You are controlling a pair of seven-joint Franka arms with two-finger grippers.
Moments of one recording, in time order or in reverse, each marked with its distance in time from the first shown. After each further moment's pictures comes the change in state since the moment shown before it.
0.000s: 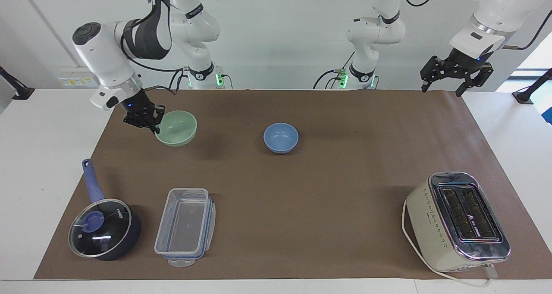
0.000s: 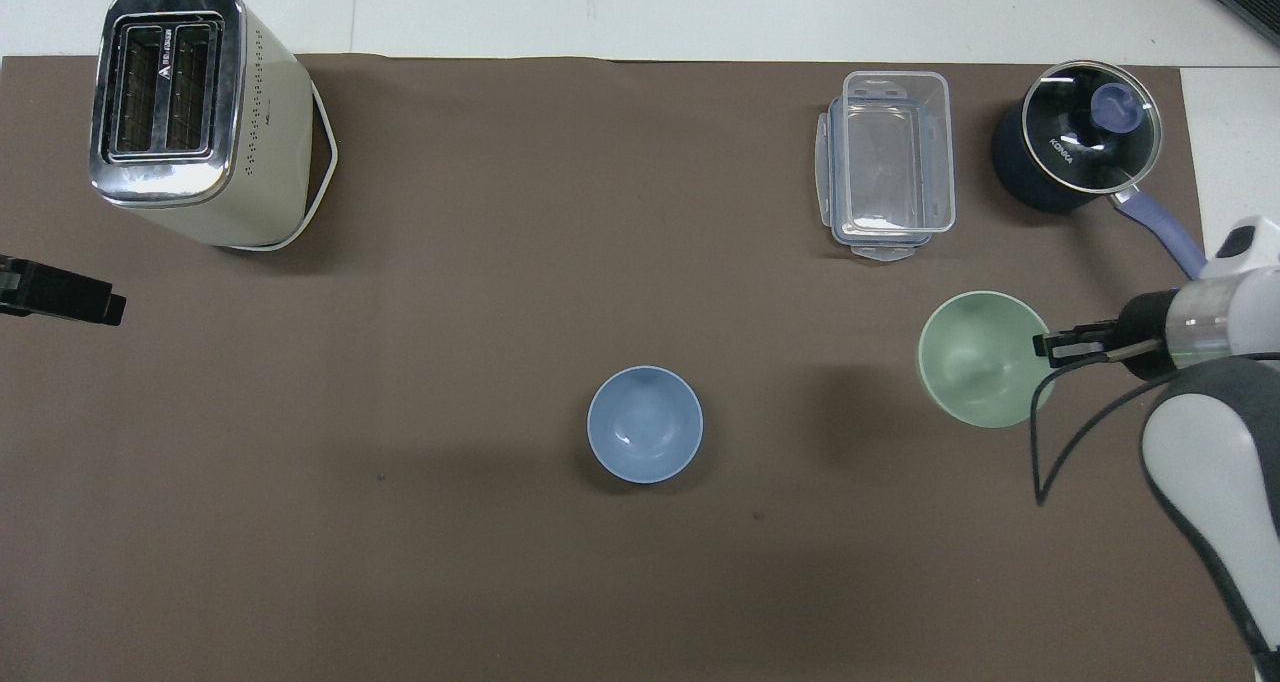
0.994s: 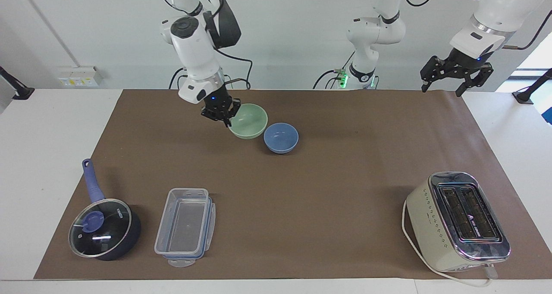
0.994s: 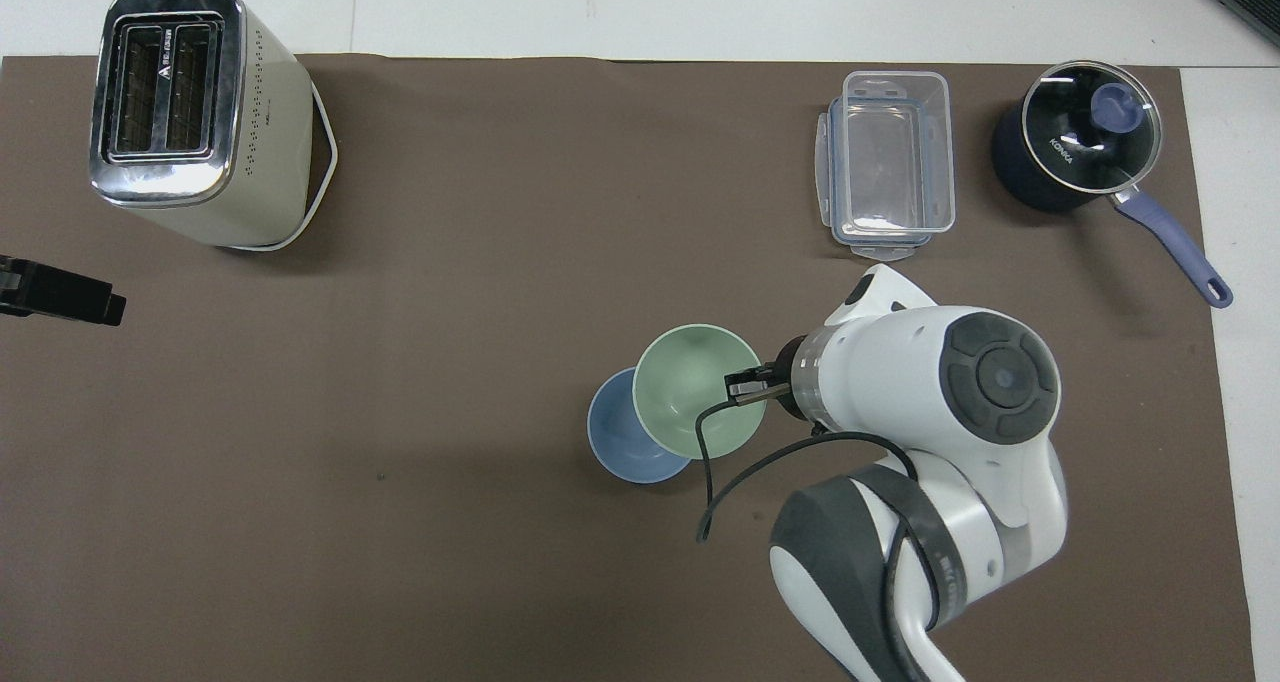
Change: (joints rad) left arm 0.000 0.000 0.000 0.000 0.000 0.000 0.000; right arm 0.489 0.107 0.012 -0.005 0.001 0.181 0.456
